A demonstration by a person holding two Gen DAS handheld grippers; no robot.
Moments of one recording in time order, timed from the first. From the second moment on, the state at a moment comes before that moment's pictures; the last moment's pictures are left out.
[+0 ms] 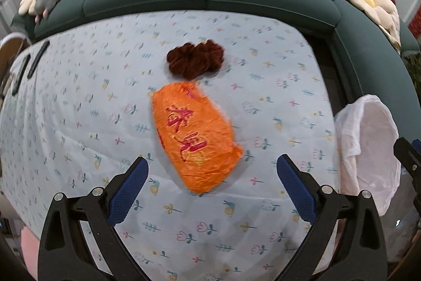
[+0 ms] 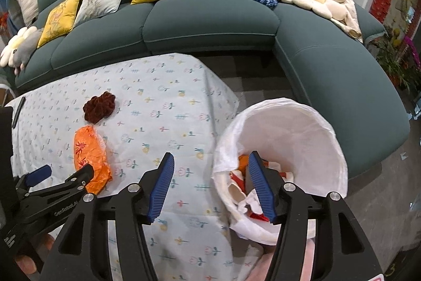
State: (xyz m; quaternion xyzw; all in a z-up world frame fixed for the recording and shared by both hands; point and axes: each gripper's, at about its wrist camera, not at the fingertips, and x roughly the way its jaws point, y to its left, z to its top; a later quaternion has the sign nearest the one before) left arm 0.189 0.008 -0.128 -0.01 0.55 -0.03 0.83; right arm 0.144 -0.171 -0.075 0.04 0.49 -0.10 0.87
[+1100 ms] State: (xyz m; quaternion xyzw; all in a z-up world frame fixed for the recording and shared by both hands) left arm 0.226 0.038 -0.201 -0.12 0.63 -0.04 0.76; right arm 0.186 -0.118 -0.119 0.02 0.53 -0.08 0.84
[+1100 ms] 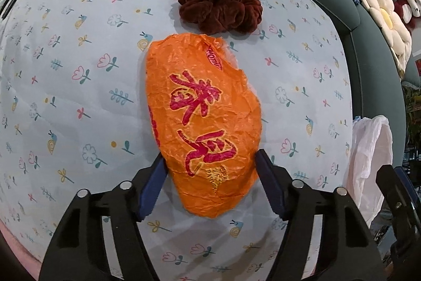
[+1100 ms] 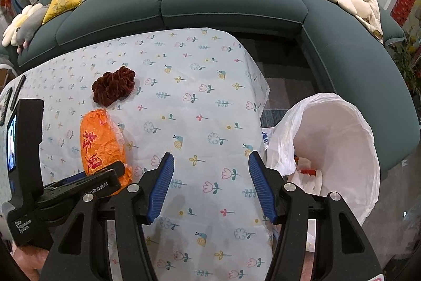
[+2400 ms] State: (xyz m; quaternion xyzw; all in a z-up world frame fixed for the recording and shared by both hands) left arm 0.279 0.153 -0.164 -0.07 0.56 0.01 0.83; right arm 0.349 -0.007 -0.176 0.07 0.58 -0.04 0.81
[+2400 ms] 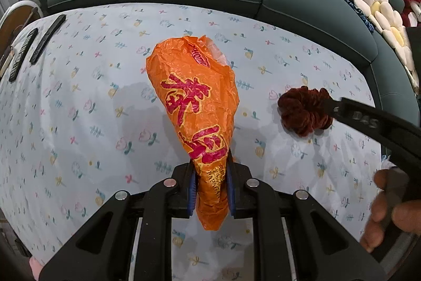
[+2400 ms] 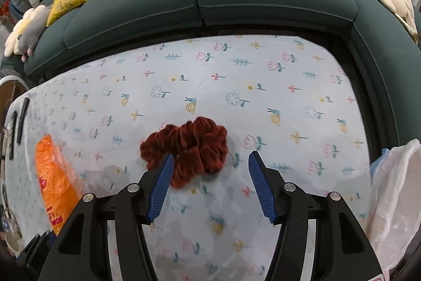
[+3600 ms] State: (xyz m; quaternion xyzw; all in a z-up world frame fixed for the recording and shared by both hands) left arm 0.172 0.025 -0.113 0.00 0.55 -0.09 0.83; right arm 0.162 -0.107 -0.111 0.00 0.54 -0.06 0.84
